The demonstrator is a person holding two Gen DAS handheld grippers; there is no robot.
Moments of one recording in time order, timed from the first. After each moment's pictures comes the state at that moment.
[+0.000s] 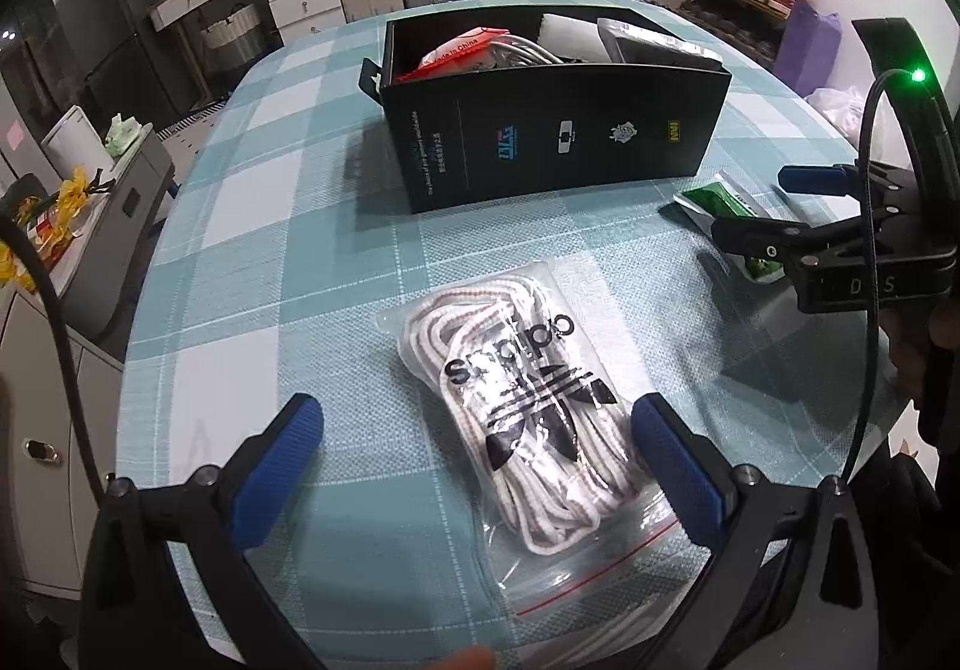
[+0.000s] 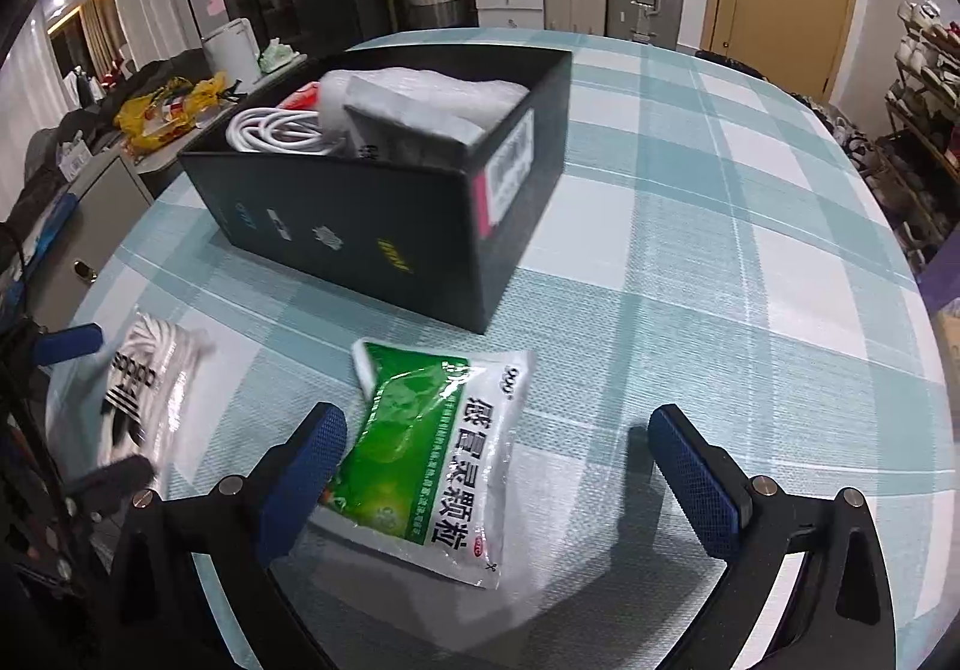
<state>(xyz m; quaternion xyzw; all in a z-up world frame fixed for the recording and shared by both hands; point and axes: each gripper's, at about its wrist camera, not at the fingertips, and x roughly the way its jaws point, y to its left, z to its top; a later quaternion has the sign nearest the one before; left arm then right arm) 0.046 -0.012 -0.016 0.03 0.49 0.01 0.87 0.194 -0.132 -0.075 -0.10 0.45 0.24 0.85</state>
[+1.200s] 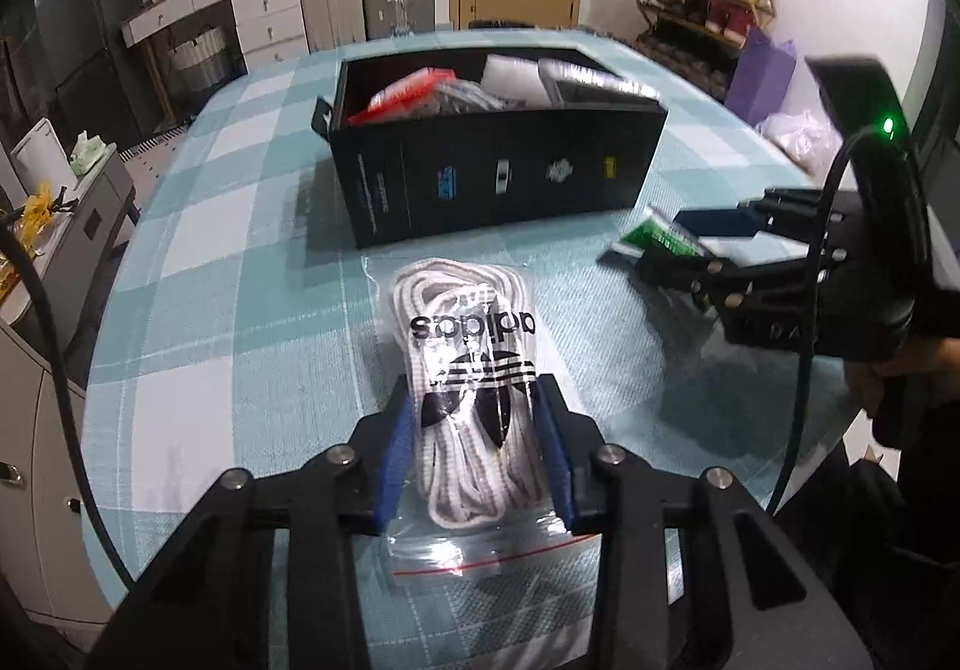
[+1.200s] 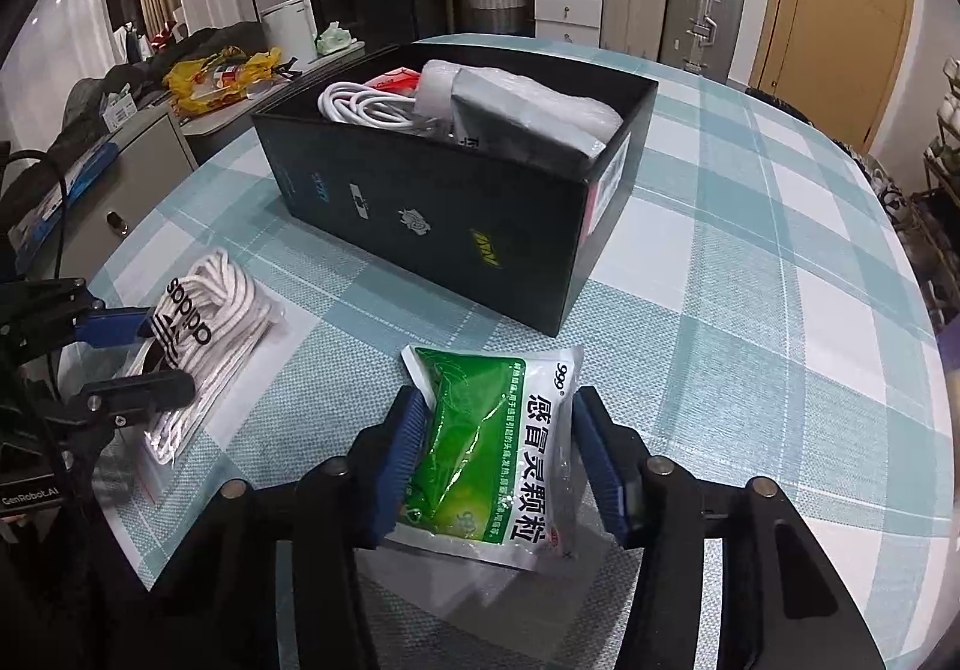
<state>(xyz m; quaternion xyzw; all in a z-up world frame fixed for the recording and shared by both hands) 0.041 -0.018 -0.006 0.00 0.44 -0.05 0.90 0.176 -0.116 -0.073 -0.14 0.42 0.30 0.84</state>
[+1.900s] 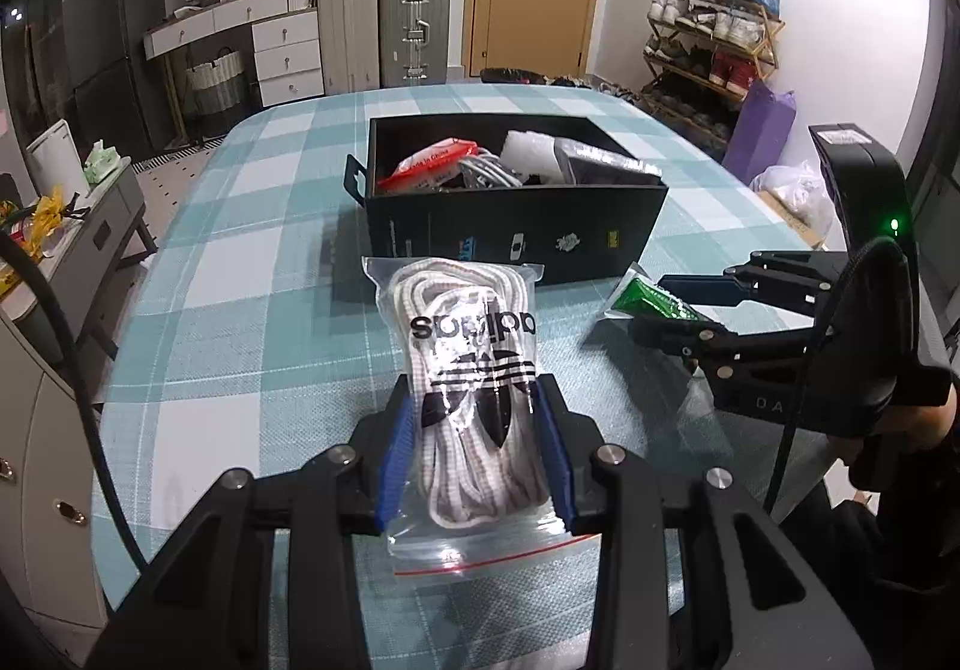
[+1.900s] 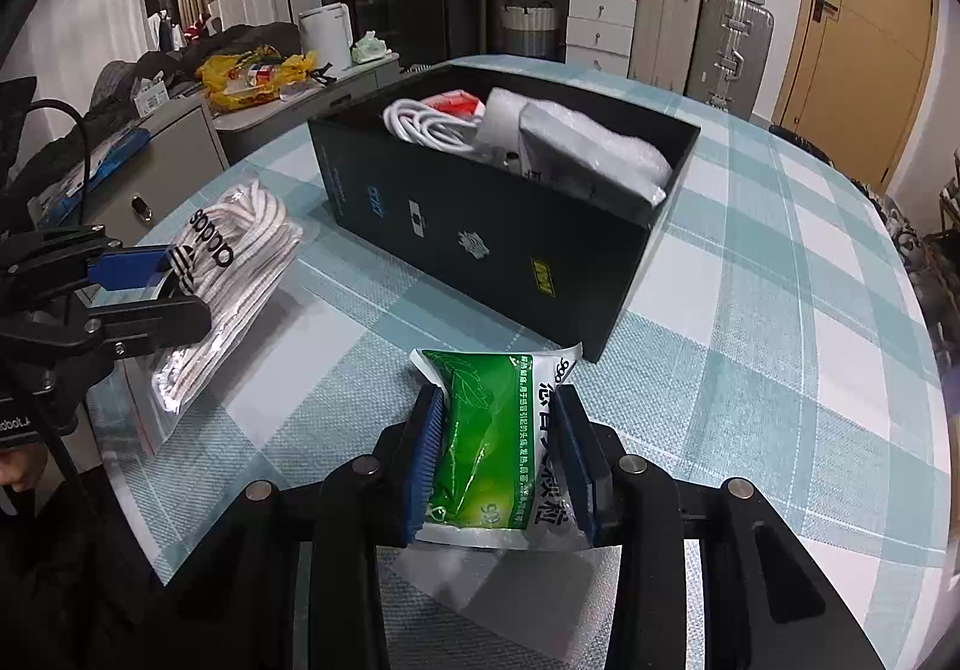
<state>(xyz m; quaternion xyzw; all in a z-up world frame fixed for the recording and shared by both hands) 0.035 -0.005 0.015 -0.03 0.39 -0.05 0.92 0.158 -0.106 -0.062 -0.16 0.39 0.33 0.84</state>
